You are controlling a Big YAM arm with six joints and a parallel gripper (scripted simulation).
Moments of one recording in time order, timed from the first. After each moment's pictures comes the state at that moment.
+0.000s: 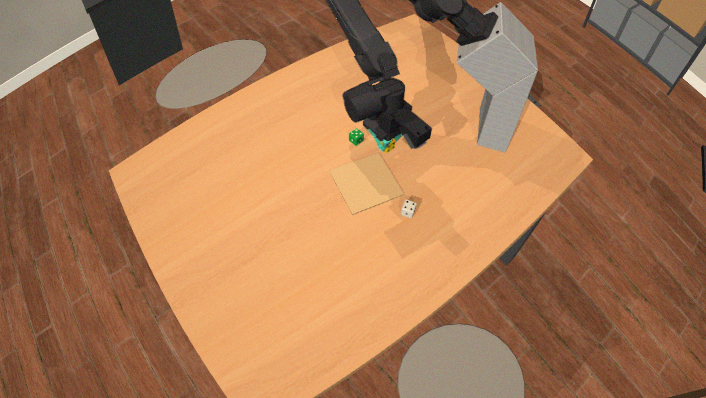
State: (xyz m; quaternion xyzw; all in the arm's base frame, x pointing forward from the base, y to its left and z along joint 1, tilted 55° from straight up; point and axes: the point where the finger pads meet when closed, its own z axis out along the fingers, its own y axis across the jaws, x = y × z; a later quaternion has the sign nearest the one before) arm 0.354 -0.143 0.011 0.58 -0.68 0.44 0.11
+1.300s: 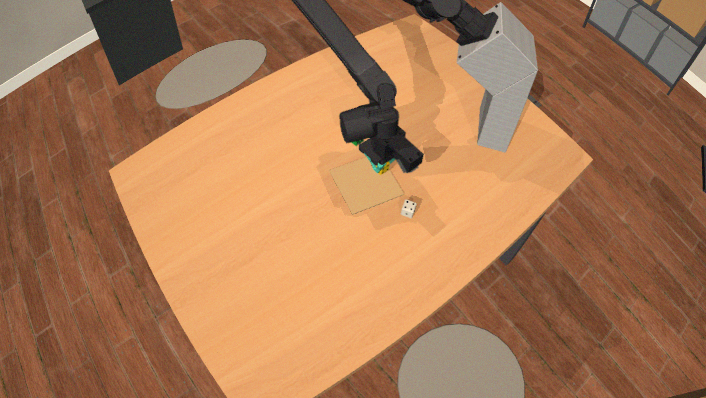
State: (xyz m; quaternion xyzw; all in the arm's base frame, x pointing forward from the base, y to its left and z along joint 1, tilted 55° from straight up) arm 0.390 -0.209 -0.033 0.57 -0.68 0.45 0.11
